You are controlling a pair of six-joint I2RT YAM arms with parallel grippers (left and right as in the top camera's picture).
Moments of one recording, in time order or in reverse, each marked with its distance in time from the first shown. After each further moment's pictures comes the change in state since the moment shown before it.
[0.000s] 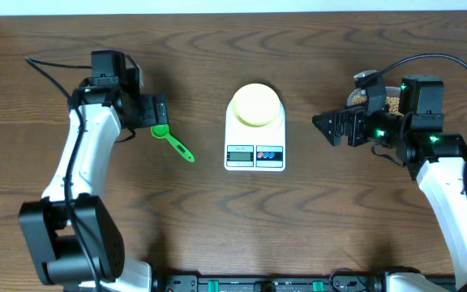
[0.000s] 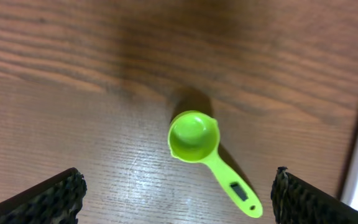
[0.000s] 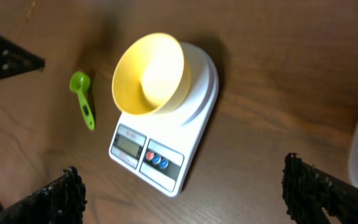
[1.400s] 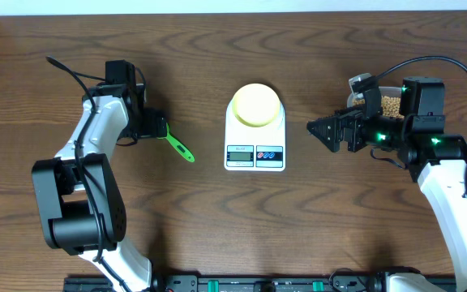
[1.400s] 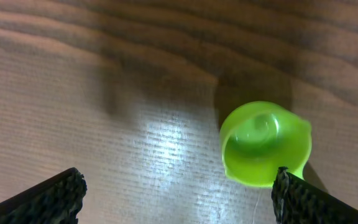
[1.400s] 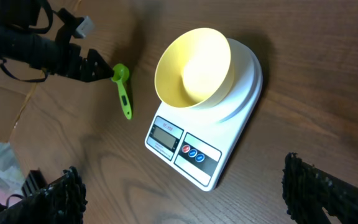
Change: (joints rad) left arm 0.011 0.179 -0.011 0.017 -0.120 0.043; right arm 0.001 -0.018 0.000 -0.023 -0.145 -0.010
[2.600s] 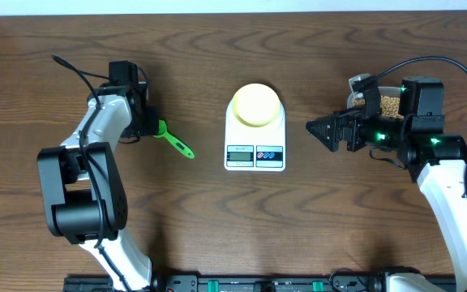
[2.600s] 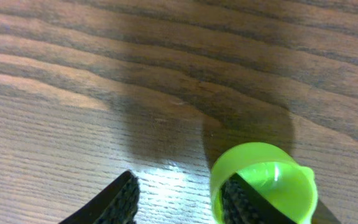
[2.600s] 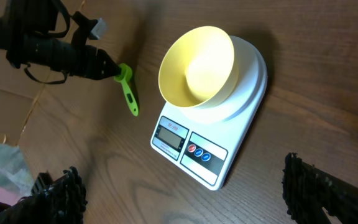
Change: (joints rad) left arm 0.000 0.068 -0.001 0.101 -0.003 0.005; right arm 0.005 0.000 0.000 0.000 -0.007 0.039
